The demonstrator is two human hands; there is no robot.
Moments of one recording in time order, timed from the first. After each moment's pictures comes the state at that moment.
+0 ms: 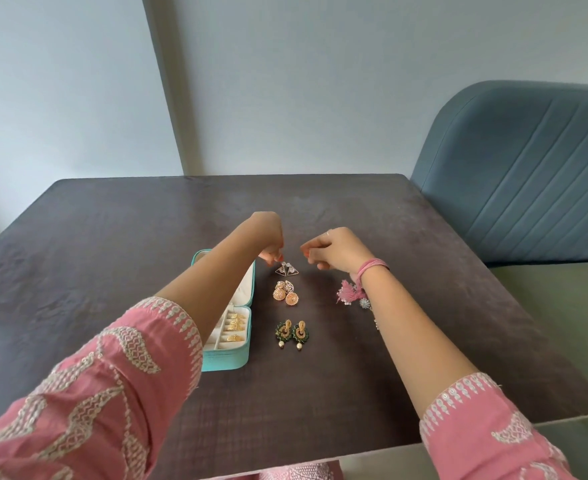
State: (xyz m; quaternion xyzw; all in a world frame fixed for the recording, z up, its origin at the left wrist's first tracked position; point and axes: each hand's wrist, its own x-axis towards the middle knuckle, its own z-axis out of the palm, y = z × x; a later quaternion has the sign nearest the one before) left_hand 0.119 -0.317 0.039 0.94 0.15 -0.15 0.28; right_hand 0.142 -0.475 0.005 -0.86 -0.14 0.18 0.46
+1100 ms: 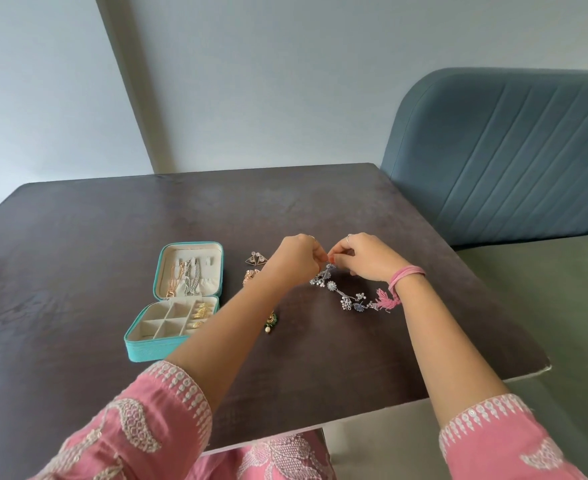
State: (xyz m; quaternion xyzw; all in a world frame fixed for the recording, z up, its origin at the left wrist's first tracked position) left_hand 0.078 -0.420 0.011 0.95 -0.02 -0.03 0.29; right_hand 0.121 -0.573 0.012 -0.94 -0.23 0.09 0.24
